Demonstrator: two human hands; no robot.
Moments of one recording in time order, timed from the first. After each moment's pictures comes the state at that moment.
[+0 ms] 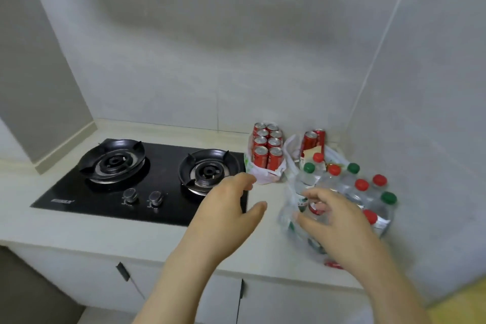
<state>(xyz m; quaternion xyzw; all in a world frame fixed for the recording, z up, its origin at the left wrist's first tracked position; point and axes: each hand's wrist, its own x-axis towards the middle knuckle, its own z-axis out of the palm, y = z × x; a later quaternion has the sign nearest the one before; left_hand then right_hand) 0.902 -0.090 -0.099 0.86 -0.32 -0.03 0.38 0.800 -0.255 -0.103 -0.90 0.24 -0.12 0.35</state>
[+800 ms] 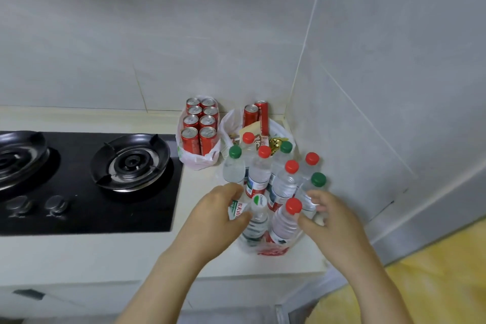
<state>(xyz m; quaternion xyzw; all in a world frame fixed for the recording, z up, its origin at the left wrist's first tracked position) 0.897 -0.268 -0.173 0.85 -0.36 -0.15 0.34 0.756 -0.430 -0.173 -0.85 0.35 -0.12 0.38</state>
